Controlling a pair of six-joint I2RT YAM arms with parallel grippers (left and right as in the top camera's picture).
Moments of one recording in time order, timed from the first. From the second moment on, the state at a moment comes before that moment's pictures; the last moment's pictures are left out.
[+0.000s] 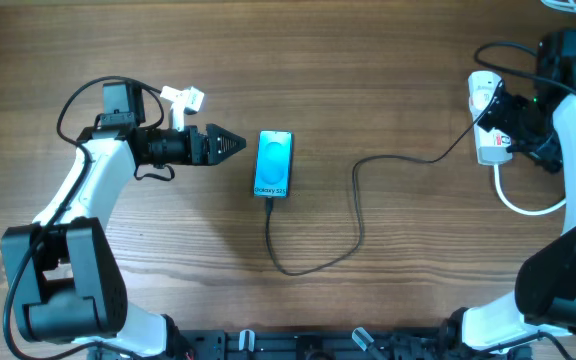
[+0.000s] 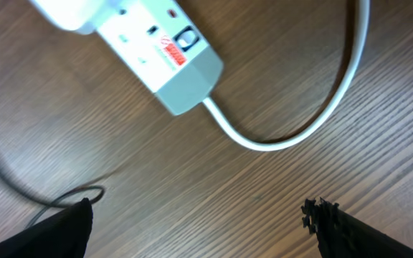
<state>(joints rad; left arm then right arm) 0.09 1.71 1.06 -0.58 0.98 0.10 -0.24 1.73 1.54 -1.23 0.16 0.45</state>
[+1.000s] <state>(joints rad) 0.09 1.71 1.06 -0.58 0.98 0.10 -0.32 1.73 1.33 -0.71 0.23 0.44</state>
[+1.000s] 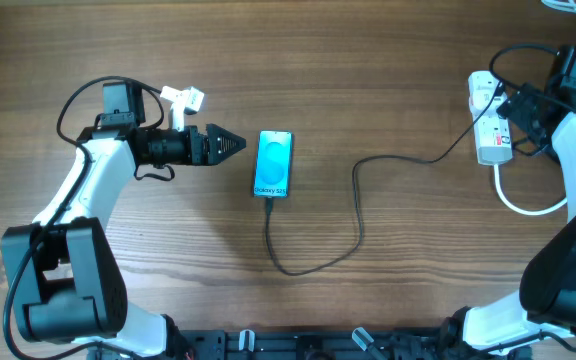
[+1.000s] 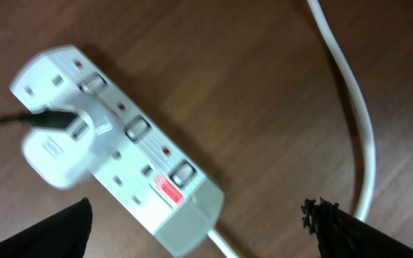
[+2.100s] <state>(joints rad) 0.09 1.71 1.06 -0.58 0.98 0.10 -0.33 1.99 1.33 -0.56 0.23 0.52</state>
